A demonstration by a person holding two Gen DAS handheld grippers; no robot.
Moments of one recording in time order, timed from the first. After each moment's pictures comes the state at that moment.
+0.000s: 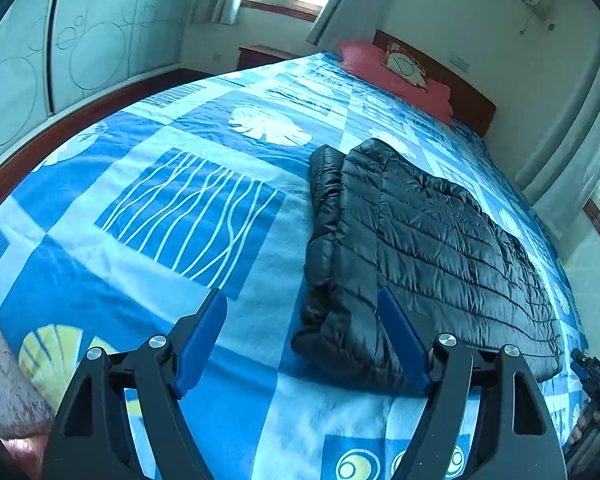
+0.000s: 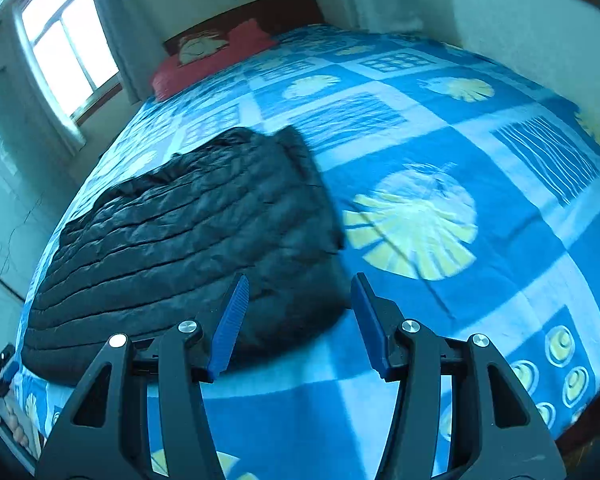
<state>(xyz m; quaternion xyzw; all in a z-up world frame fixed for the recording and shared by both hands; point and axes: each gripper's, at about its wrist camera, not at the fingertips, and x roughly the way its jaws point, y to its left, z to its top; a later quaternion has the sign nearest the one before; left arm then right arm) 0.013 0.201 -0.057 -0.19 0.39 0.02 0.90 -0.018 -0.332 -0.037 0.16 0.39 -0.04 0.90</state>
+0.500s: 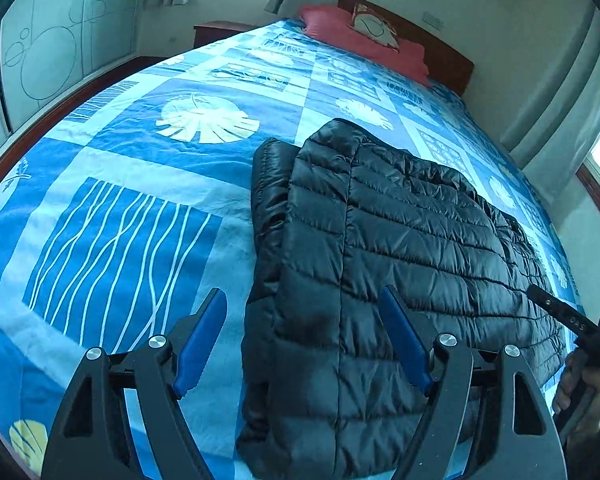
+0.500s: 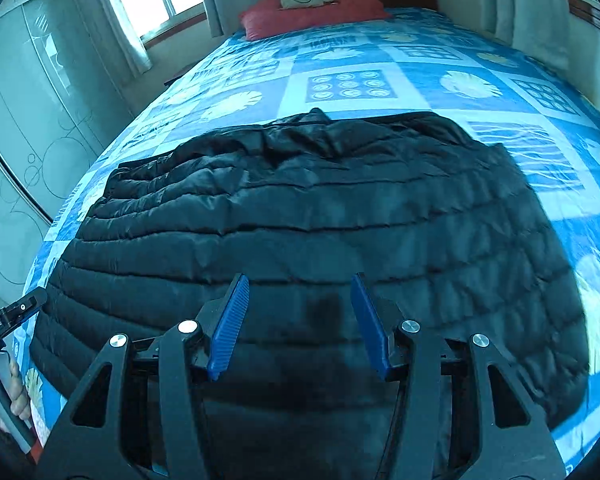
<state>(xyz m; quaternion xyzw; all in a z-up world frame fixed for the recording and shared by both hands) 0.102 0.181 -0.068 -0.15 0.44 -0.04 0.88 0.110 -0.170 -0.051 0.07 0.45 0.07 0.89</state>
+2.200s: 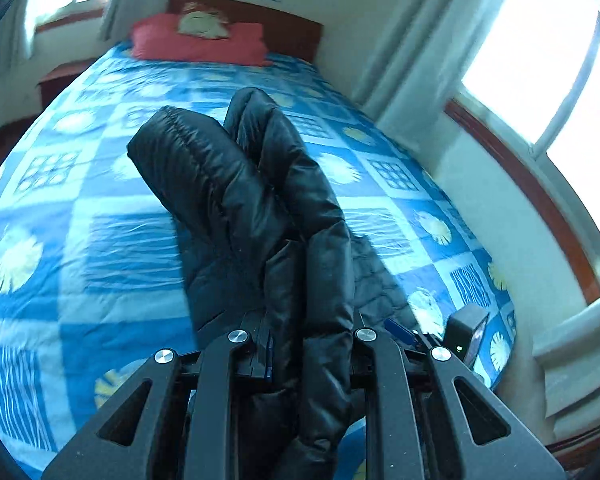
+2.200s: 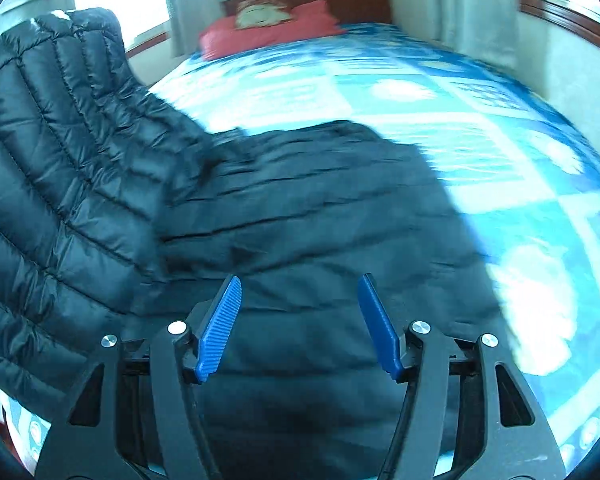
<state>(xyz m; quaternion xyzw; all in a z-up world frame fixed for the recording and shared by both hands) 0.139 -0.031 0.072 -0.07 0.43 -0.28 0.86 0.062 -0.281 -0.046 0.08 0.41 -0.02 0.91</state>
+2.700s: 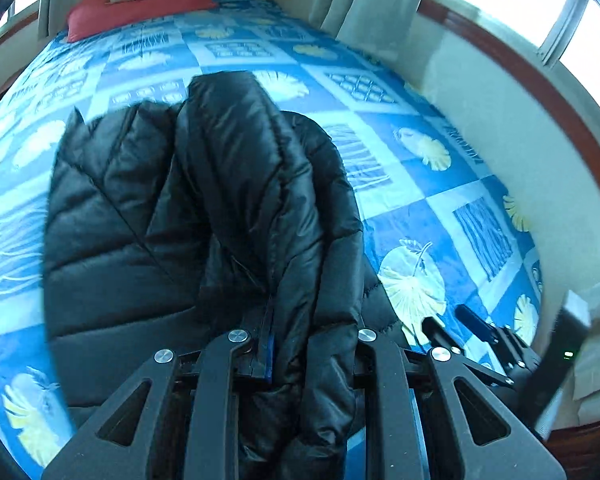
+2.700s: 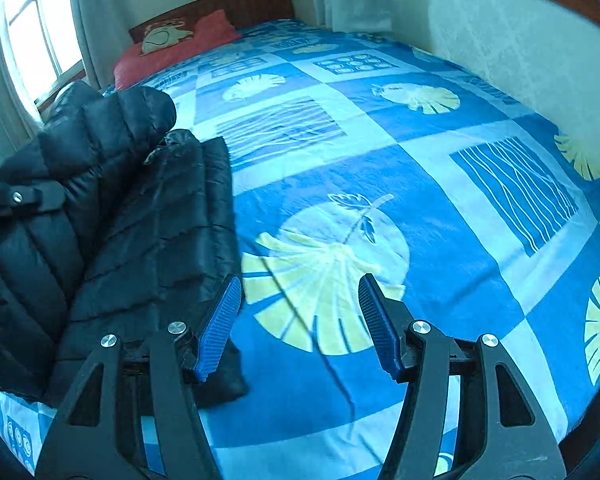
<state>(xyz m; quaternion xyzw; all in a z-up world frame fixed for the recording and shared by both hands) 0.154 -0.217 -0.027 0.01 0.50 -0.30 0.81 0.004 -0.415 -0.062 0.13 0.42 -0.12 0.89</state>
